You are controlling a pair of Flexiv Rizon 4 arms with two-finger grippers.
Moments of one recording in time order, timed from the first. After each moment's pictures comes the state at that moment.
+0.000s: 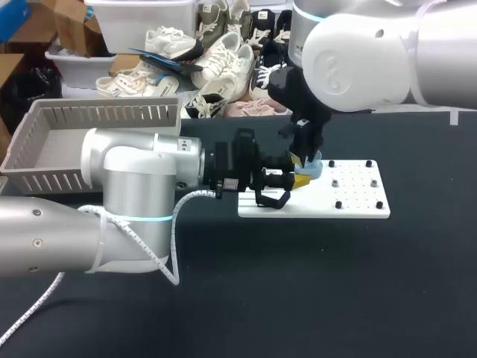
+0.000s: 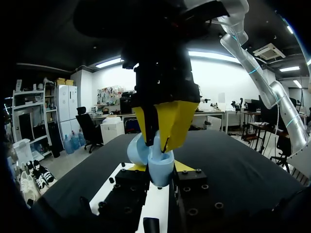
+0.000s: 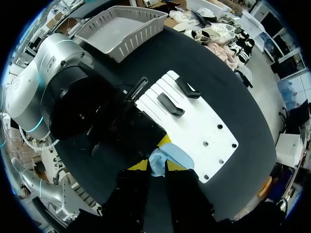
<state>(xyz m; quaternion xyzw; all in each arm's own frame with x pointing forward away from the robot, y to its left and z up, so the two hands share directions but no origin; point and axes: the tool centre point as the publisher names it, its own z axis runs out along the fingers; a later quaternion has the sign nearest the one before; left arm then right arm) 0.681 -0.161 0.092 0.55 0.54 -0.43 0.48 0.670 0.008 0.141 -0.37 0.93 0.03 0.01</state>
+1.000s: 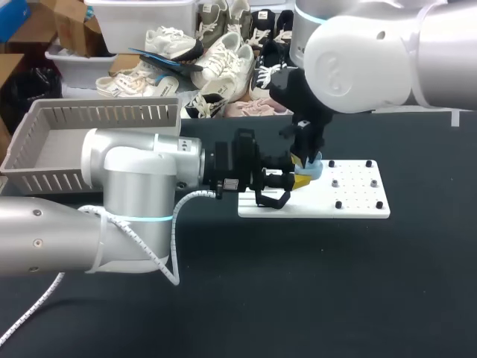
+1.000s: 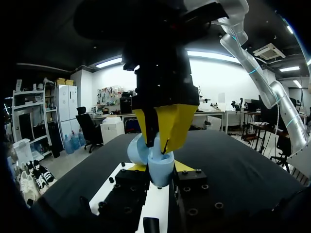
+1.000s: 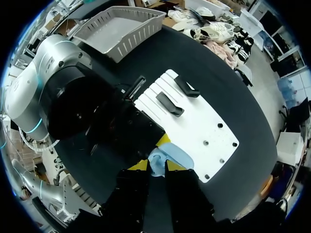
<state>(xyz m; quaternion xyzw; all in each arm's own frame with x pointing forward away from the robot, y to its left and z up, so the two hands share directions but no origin) 0.681 -0.162 0.091 0.55 0.54 -0.43 0.48 0.670 0.006 0.138 -0.36 0.93 0.03 0.01</state>
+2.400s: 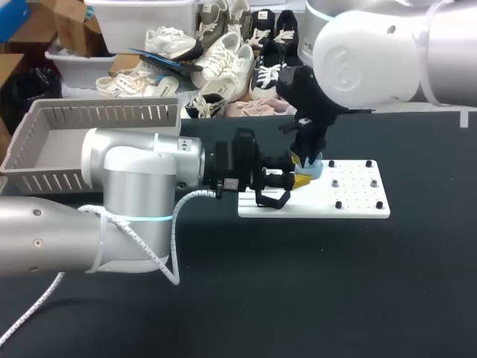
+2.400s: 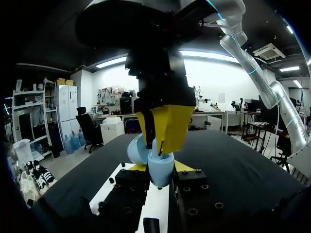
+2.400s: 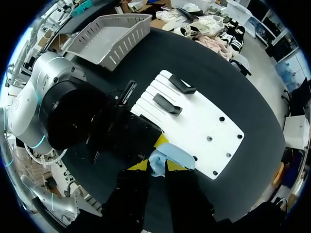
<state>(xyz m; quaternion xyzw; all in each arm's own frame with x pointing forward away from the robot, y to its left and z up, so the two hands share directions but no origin) 0.681 -0.162 0.092 0.55 0.54 -0.43 0.48 0.670 0.008 0.137 -0.30 0.95 0.06 0.01</state>
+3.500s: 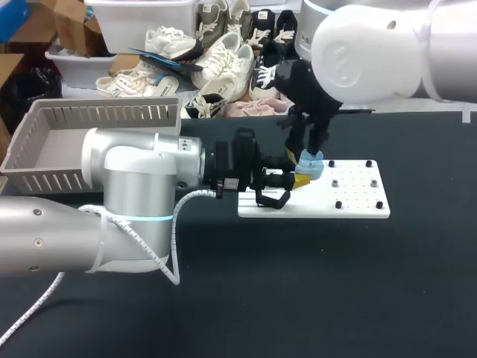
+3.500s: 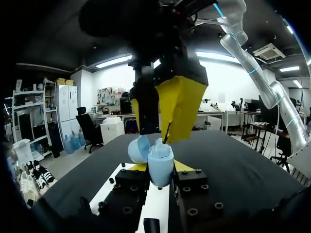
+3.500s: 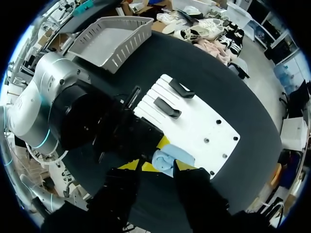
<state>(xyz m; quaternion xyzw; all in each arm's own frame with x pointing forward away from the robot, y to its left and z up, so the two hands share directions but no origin) 0.681 -0.162 0.092 0.55 0.54 -0.43 0.48 0.674 0.011 0.154 -0.30 0.95 0.05 0.02</state>
